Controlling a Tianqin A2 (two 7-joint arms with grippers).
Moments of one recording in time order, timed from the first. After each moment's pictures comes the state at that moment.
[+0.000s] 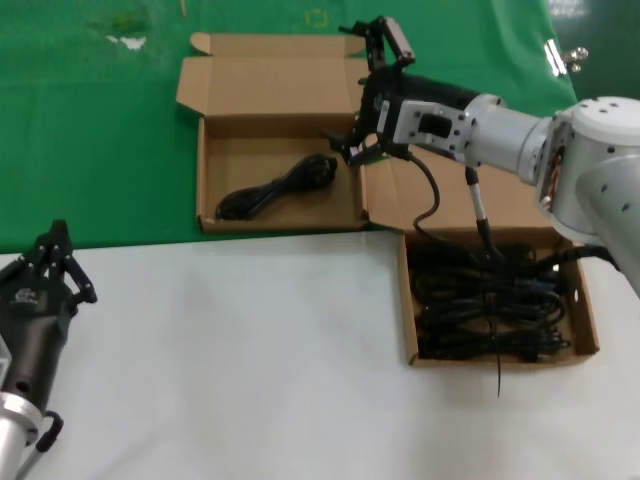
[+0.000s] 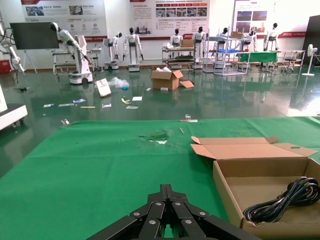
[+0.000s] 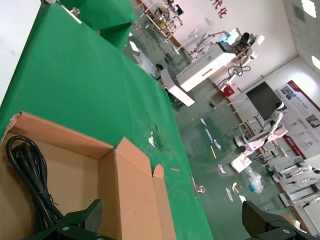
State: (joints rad) left arm 0.00 -0.30 1.60 -1.60 -1.80 0.00 0.00; right arm 1.19 0.18 -2.09 0.25 2.10 -0.70 -1.28
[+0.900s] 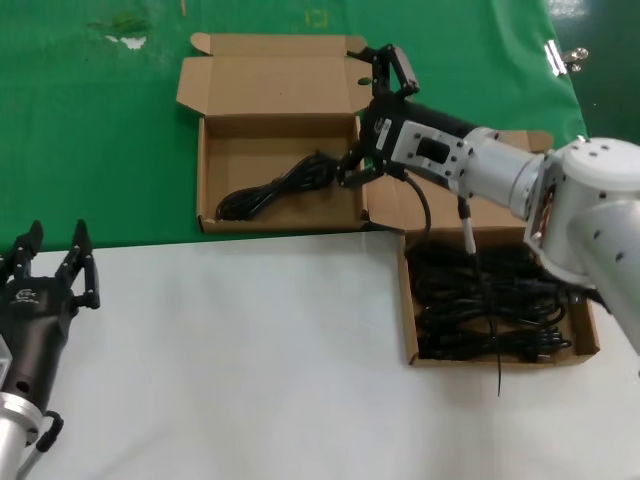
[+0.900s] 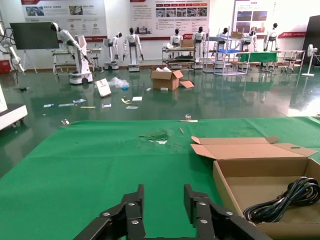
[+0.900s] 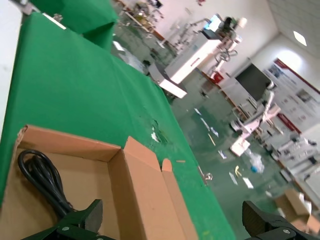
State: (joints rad) left arm 0.00 -0.30 1.60 -1.60 -1.80 0.00 0.00; right arm 1.04 0.21 -2.03 0.44 2.06 -0.62 -1.12
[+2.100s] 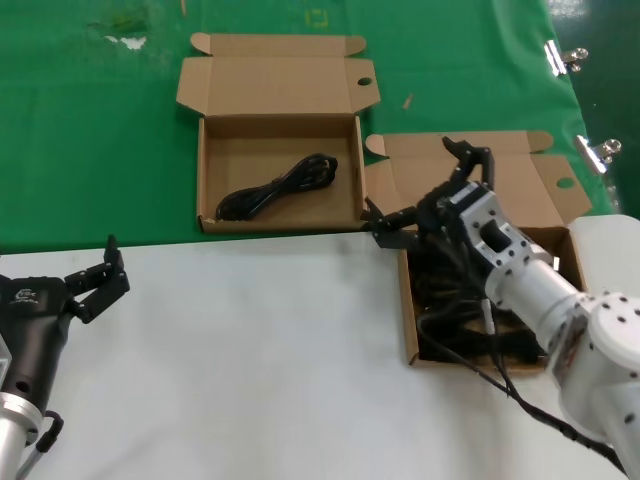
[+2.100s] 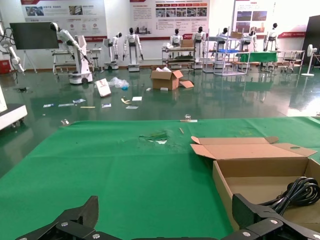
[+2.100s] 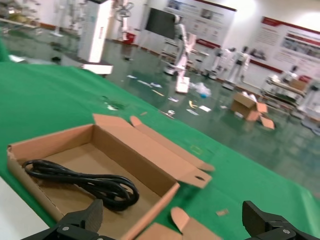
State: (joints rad) left arm 0.00 -0.30 1.60 -1.60 -1.80 0.00 0.00; right arm 0.48 0.26 -1.80 1.06 1.92 -0.29 -0.52
